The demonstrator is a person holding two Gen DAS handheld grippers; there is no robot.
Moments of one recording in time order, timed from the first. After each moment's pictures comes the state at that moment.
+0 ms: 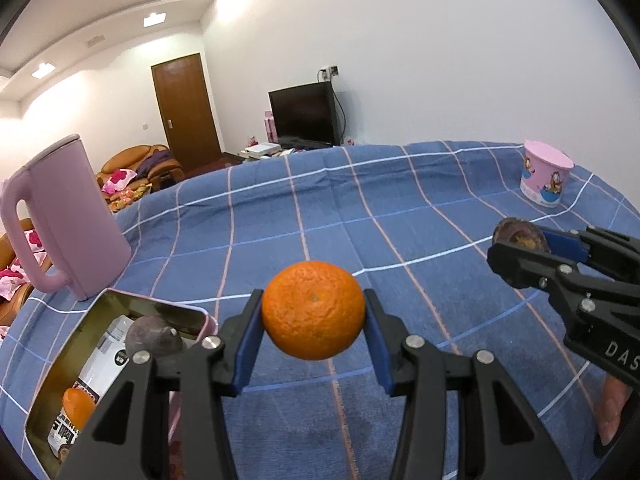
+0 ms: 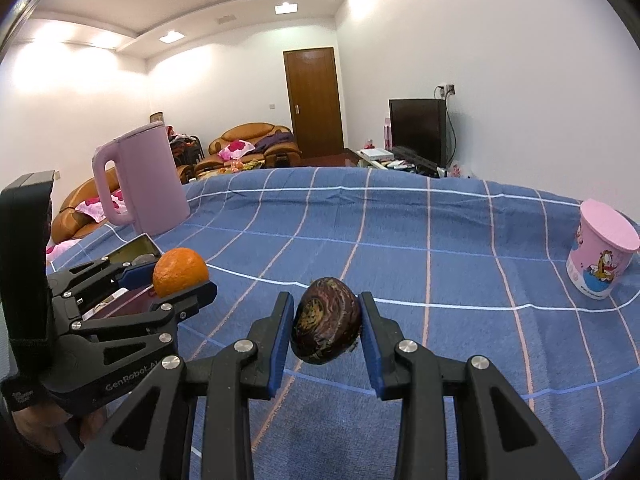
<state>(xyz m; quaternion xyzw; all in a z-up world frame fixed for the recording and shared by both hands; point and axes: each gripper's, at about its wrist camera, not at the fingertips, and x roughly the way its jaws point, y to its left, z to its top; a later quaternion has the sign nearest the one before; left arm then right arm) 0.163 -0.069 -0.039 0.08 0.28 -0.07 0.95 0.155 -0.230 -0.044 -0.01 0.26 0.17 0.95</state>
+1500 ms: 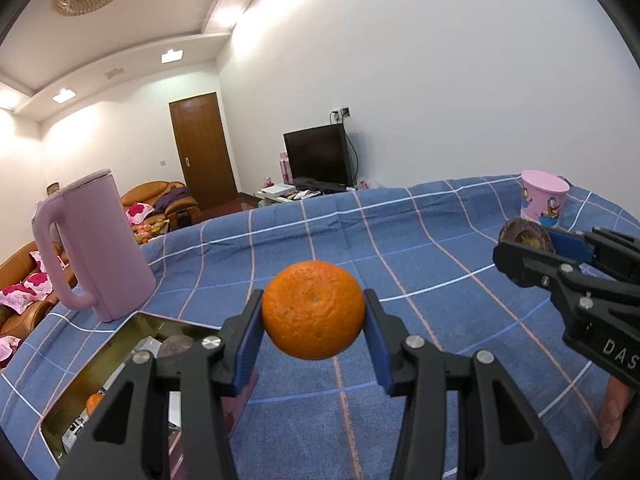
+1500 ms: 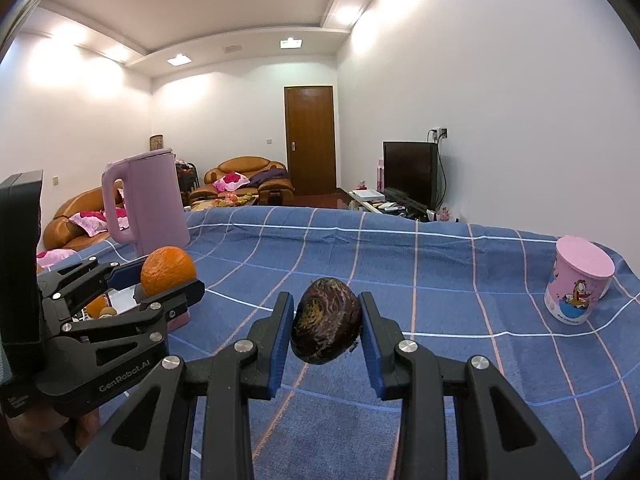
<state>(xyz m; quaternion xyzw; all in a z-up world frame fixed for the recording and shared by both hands) 0.131 -0.069 -0.025 0.08 0.20 -0.05 0.98 0.126 -0.230 -0.032 -0.03 0.18 0.15 0.97</state>
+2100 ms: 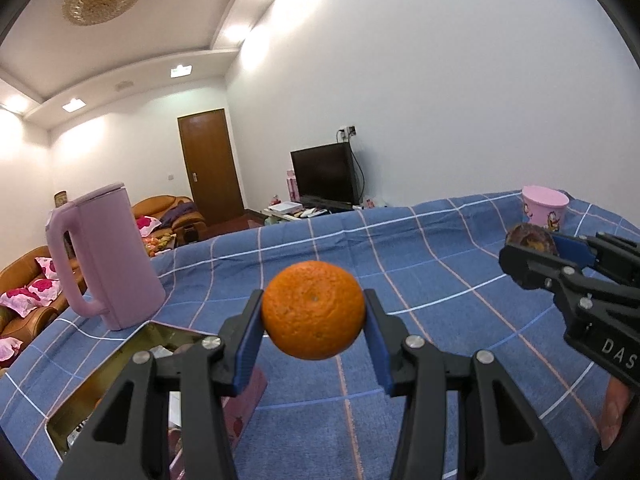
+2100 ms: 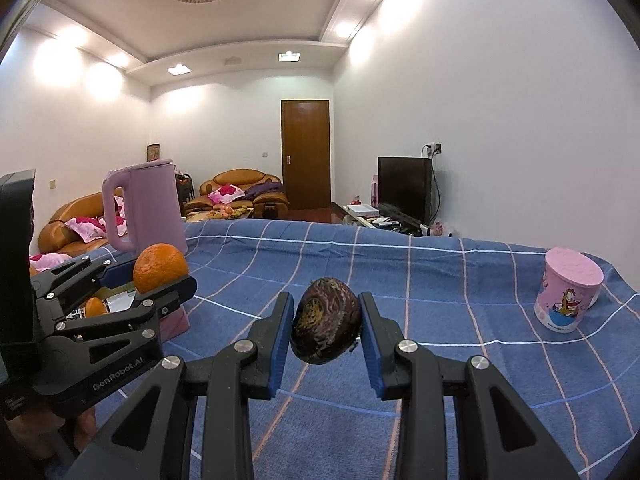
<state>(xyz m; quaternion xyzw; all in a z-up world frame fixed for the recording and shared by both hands) 0.117 -0.065 -0.018 0.08 0.16 -0.04 0.98 0.114 -0.231 -0.029 -0.03 0.15 0.14 0.98</state>
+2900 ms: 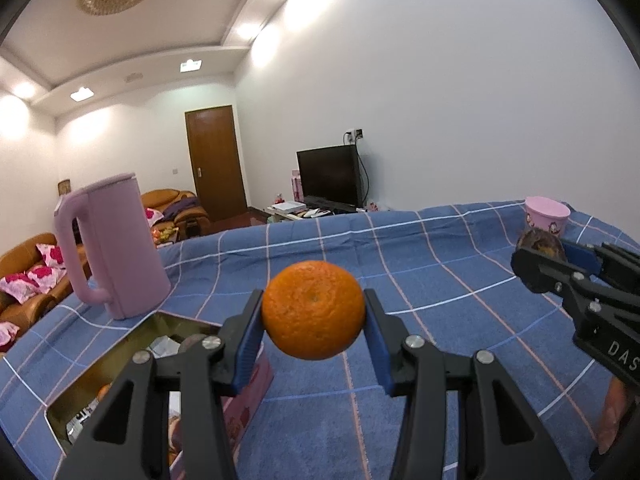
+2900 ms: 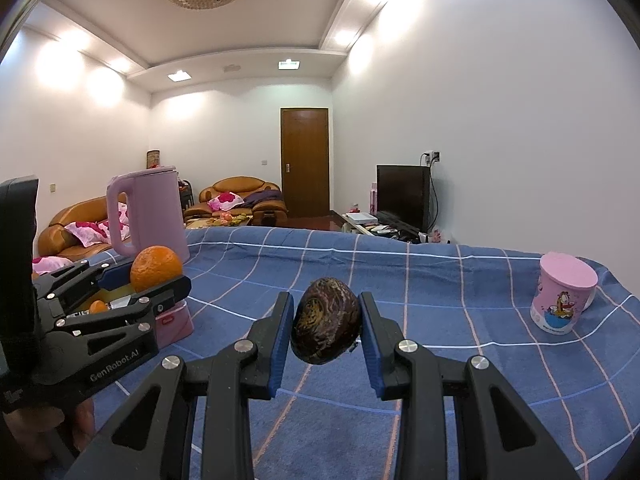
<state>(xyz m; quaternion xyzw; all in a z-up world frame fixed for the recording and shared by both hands) 0.113 -0.053 -0.018 0.05 0.16 -0.03 0.98 0.104 -0.230 -0.027 -0.03 0.14 0.14 0.98</state>
